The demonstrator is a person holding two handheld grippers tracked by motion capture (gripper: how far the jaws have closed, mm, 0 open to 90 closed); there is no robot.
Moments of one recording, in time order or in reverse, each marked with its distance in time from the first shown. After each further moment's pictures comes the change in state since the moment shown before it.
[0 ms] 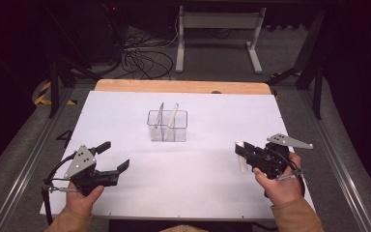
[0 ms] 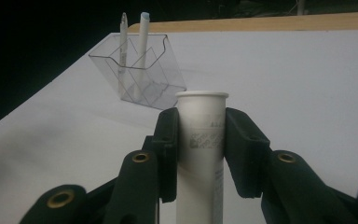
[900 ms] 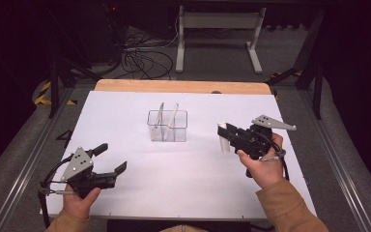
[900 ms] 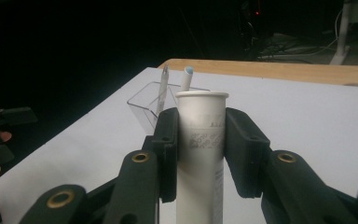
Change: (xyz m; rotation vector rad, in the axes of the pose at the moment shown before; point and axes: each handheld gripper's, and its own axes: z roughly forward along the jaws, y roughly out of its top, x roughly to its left) left arm 0.000 -0.003 -0.008 0.000 0.011 -0.010; right arm 0.018 0.039 0.041 -0.113 0.135 -0.038
